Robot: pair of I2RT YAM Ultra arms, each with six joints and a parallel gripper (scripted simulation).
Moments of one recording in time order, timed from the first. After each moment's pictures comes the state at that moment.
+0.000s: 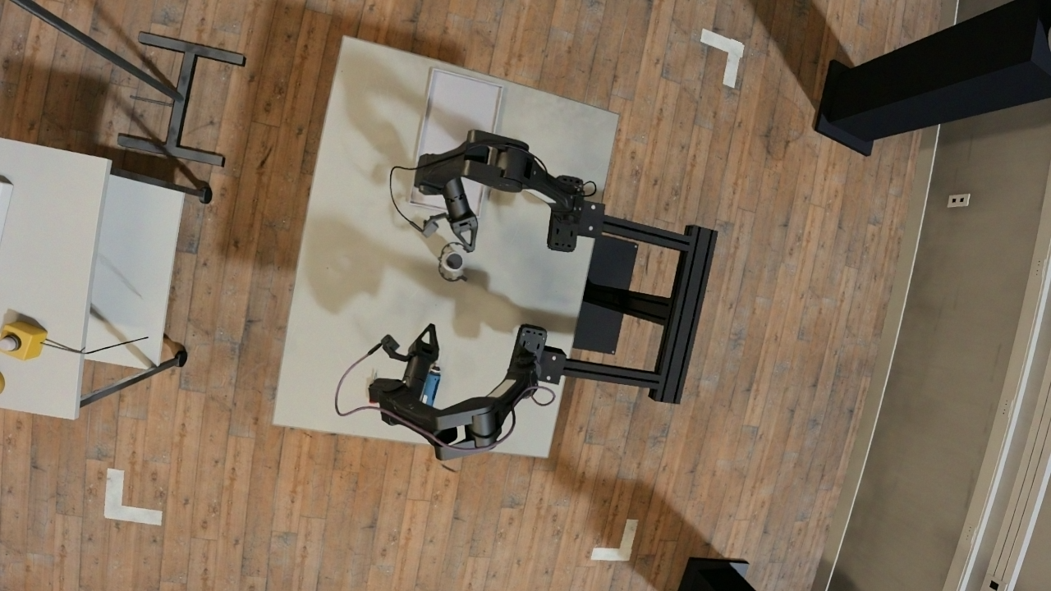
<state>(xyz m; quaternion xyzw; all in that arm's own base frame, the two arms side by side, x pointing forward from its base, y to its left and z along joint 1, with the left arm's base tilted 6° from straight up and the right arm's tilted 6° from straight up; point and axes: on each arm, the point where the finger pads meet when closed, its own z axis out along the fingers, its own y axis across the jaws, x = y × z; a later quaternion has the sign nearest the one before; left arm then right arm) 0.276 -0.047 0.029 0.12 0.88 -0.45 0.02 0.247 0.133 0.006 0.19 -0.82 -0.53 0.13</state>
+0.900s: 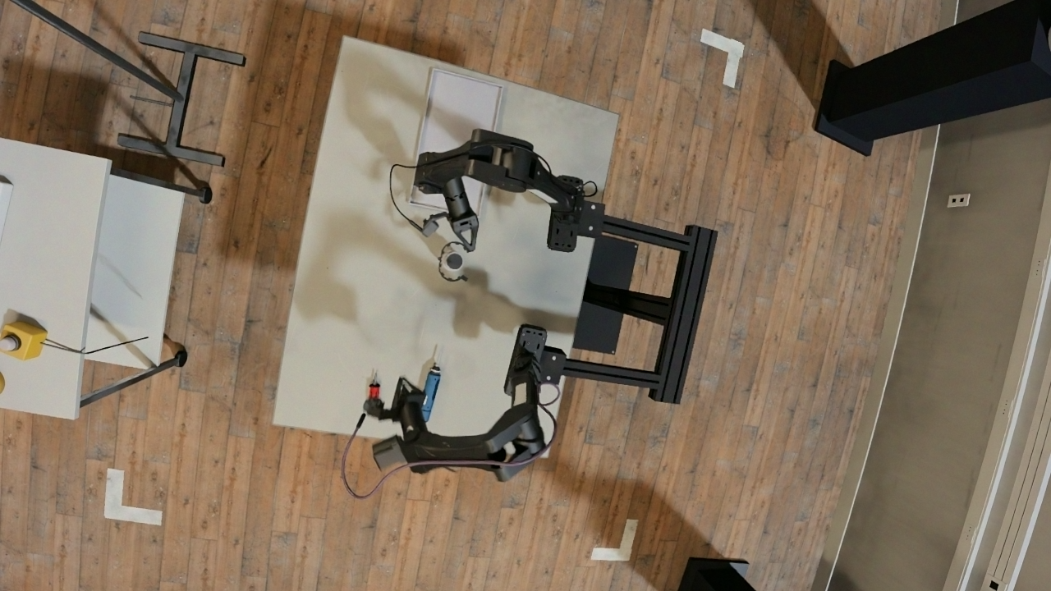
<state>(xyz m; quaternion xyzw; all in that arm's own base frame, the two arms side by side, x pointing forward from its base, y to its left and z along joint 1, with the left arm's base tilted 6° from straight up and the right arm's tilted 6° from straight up) 0.318 0.105 0.070 0.00 0.96 -0.20 0.21 0.246 0.133 0.021 0.19 -0.82 -0.53 0.13</state>
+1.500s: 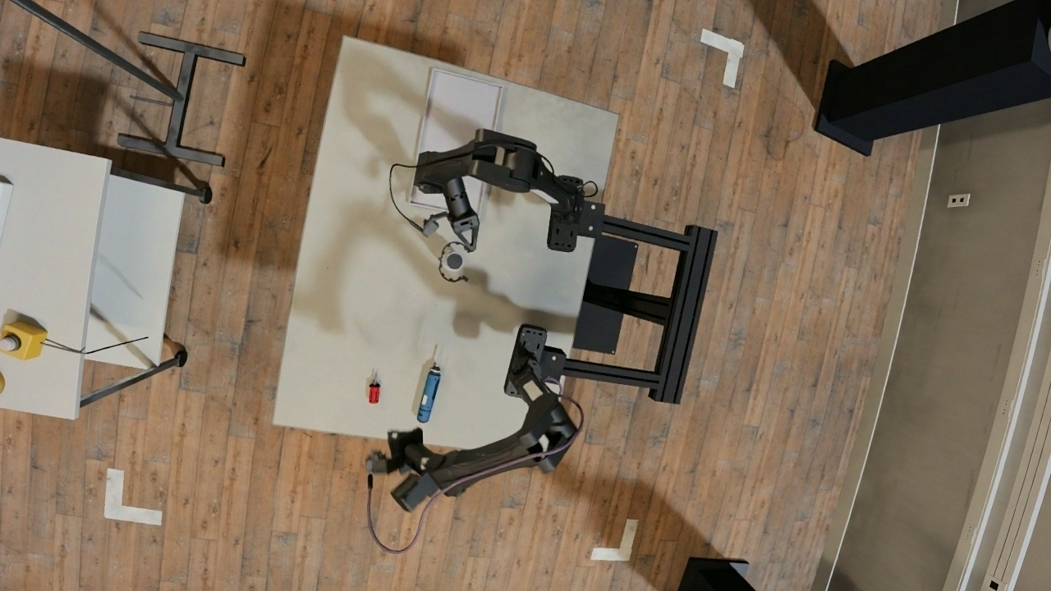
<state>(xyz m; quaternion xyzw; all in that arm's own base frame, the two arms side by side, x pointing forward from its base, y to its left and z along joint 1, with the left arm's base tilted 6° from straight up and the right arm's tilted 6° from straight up) 0.309 0.220 0.145 -0.13 0.93 0.00 0.35 0.245 0.134 0.031 0.20 -0.82 -0.53 0.13</state>
